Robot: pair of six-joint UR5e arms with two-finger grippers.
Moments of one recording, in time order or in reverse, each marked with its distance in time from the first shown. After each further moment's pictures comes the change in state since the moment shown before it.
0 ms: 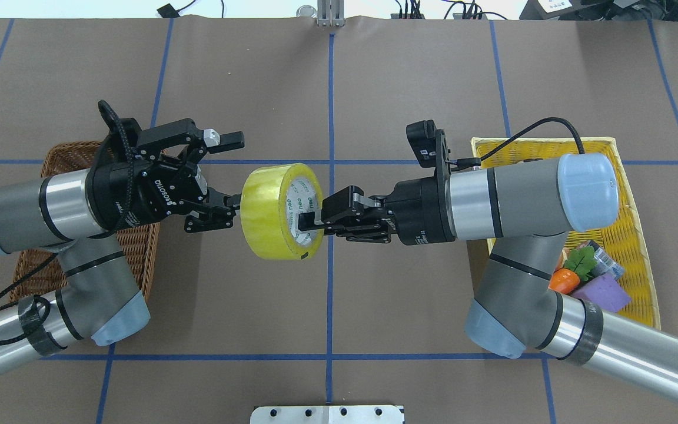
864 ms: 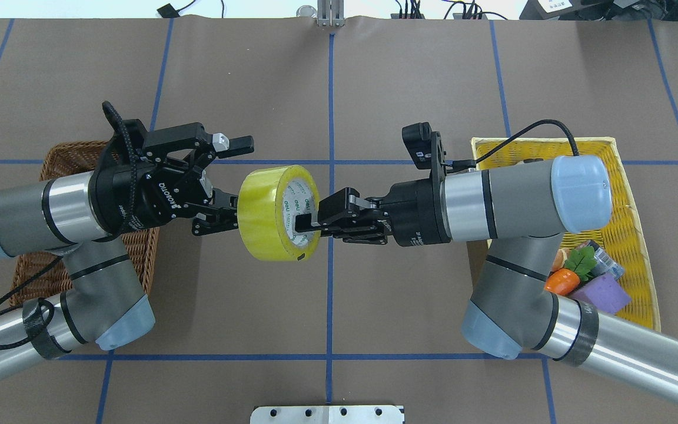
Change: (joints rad) left arm 0.011 -0.009 -0.014 0.001 0.003 0.003; right arm -0.006 0.008 -0.009 0.001 -0.004 0.000
